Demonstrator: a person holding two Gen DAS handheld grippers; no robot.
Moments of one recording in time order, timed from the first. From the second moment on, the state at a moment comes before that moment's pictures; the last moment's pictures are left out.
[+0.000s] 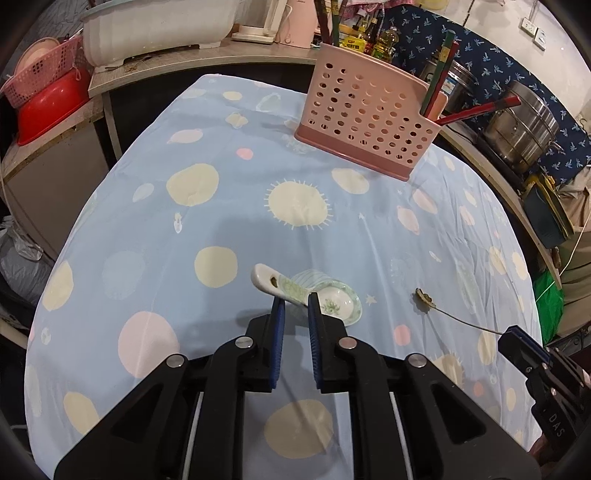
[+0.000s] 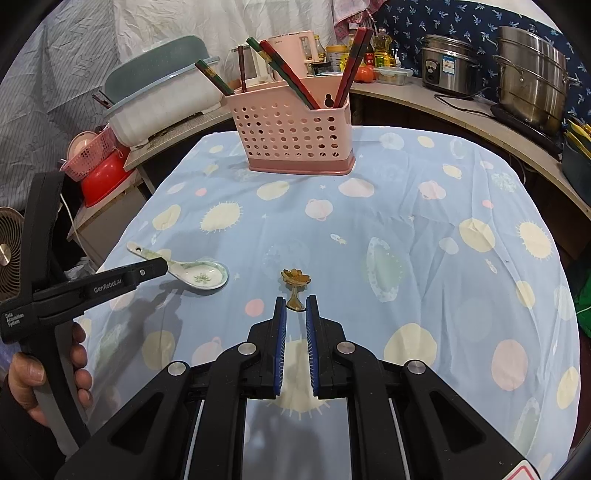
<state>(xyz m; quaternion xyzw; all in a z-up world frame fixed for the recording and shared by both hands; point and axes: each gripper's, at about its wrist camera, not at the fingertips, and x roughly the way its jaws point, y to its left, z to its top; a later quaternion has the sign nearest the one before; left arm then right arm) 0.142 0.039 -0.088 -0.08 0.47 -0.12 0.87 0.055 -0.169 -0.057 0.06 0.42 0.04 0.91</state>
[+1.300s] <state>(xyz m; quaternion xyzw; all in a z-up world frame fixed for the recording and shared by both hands) 0.161 0.009 0.028 -0.03 0.38 -0.15 0.91 0.085 -0.188 0.036 0.05 0.33 0.04 0.94</state>
